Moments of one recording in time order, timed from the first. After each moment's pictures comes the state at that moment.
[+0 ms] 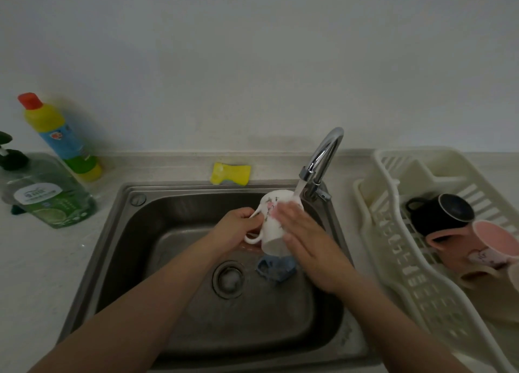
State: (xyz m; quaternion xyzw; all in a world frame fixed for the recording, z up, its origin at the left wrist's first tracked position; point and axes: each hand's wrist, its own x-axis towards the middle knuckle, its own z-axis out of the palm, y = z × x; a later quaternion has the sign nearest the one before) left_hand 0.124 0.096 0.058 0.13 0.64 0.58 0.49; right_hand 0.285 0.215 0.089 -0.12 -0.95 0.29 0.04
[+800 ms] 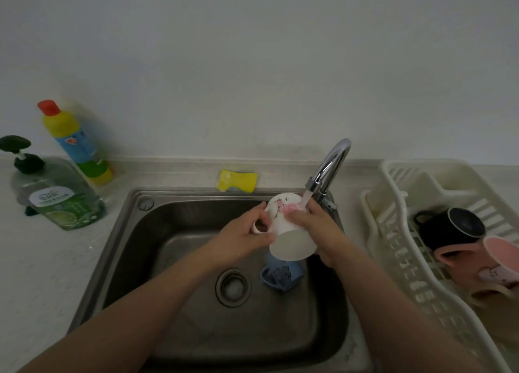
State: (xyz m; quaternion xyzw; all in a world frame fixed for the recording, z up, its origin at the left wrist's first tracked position) left_hand 0.119 0.080 0.073 0.38 0.73 0.46 0.35; right_hand 0.229 0.244 0.086 -0.34 -0.65 0.68 0.05
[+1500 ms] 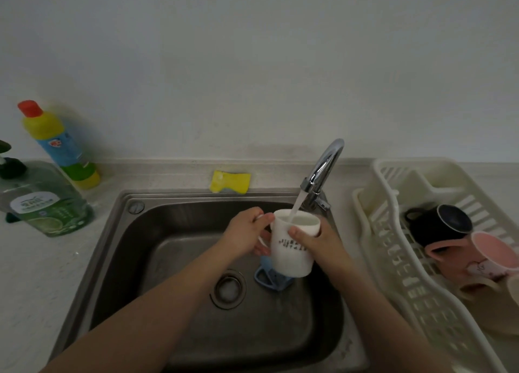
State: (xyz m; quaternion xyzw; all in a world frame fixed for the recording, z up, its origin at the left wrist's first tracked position) left_hand 0.128 0.119 0.070 0.19 0.75 0.49 0.40; right_hand 0.270 0.237 0.073 -0.30 -0.70 0.63 0.14
